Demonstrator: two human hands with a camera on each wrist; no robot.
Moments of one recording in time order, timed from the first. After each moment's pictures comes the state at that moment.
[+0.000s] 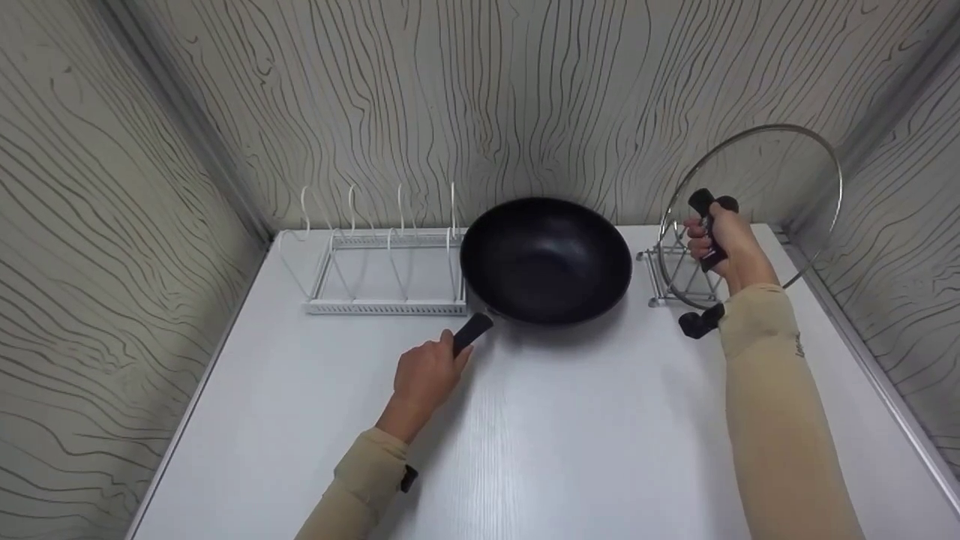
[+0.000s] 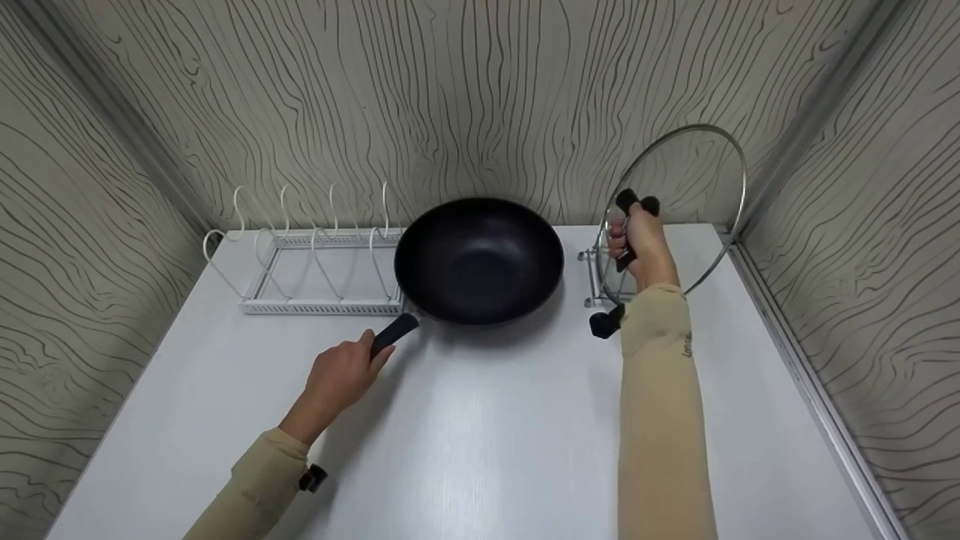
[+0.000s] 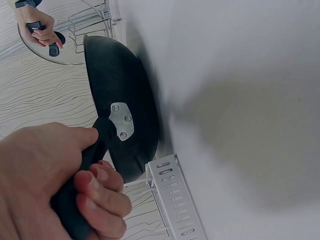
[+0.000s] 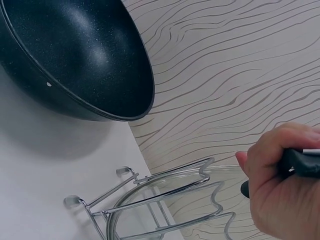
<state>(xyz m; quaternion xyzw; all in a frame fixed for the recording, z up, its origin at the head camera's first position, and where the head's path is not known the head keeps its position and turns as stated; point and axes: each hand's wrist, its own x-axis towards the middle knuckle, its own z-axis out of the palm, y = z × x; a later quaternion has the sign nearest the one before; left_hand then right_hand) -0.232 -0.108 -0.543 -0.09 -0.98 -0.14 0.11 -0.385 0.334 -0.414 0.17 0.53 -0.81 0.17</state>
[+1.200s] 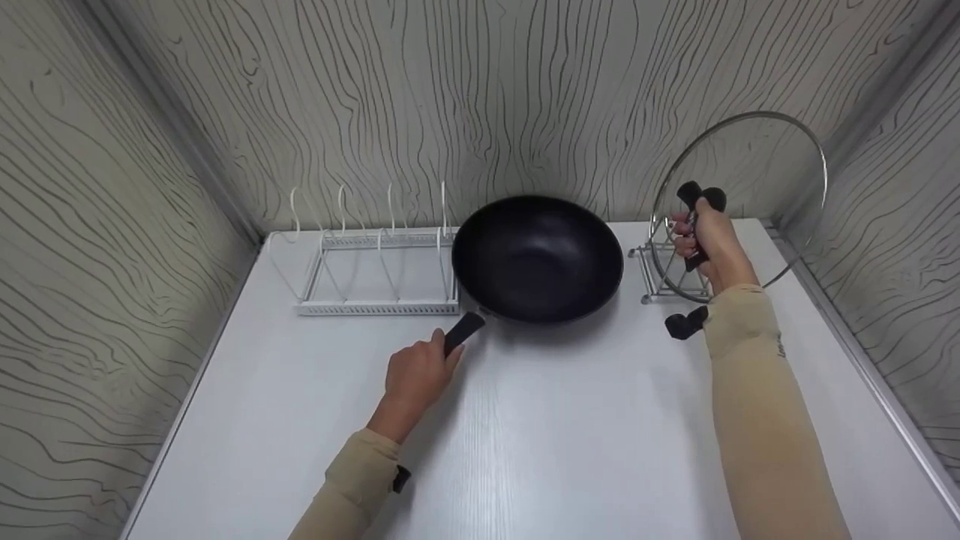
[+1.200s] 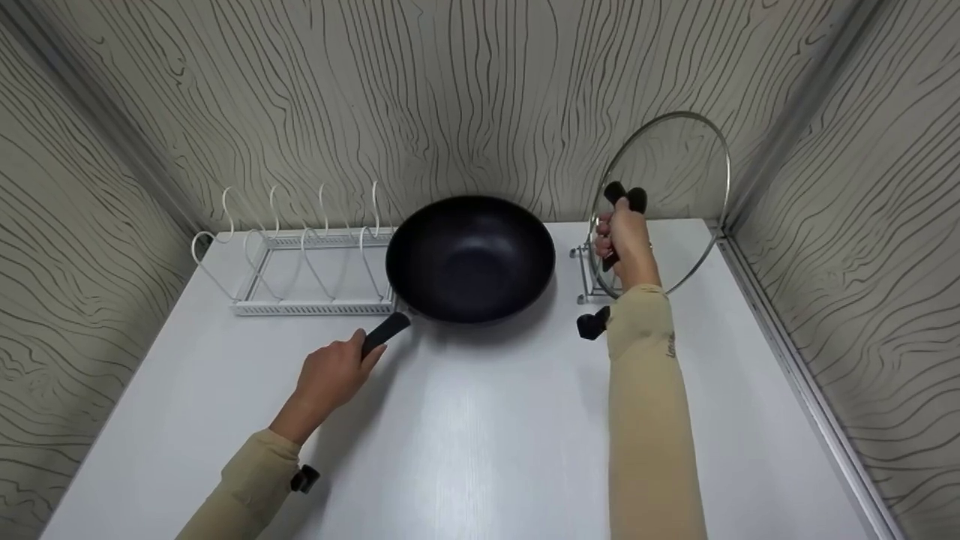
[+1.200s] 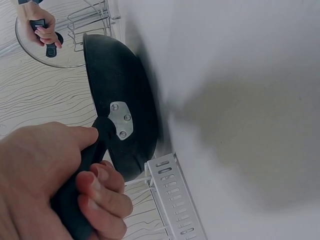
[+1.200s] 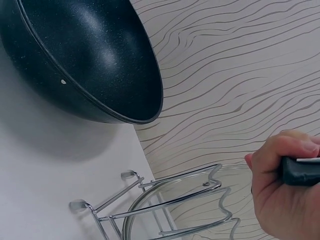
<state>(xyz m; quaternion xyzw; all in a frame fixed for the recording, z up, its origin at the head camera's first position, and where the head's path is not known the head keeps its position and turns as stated) -0.234 -0.114 -0.545 -0.10 -0.98 -0.15 0.13 -0.380 0.322 -0.428 0.13 0.58 -0.80 0.10</state>
